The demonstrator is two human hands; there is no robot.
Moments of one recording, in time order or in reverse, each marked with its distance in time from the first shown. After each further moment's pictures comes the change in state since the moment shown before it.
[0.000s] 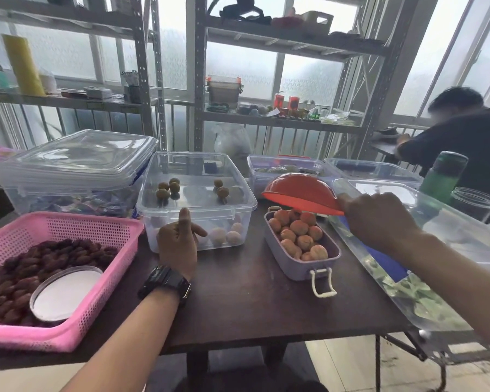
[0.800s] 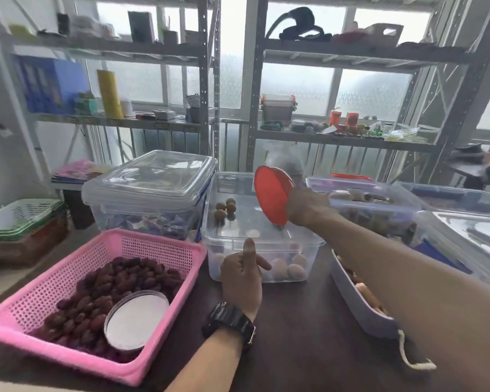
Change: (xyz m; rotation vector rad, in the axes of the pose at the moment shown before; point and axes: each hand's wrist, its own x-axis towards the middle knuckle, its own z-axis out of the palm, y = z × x) left_hand -0.006 0.004 0.006 -0.077 0.025 -0.079; right_hand 0.189 -0.161 -0.036 0.695 -0.325 0.202
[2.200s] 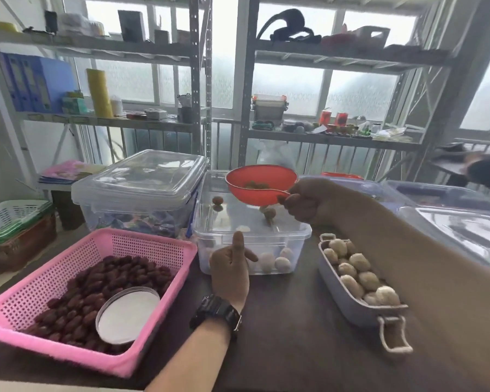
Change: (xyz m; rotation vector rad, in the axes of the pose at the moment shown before) left_hand 0.011 0.000 -0.005 0.006 -0.006 0.006; right_hand -0.019 0.025 -0.042 1.469 -0.807 0.251
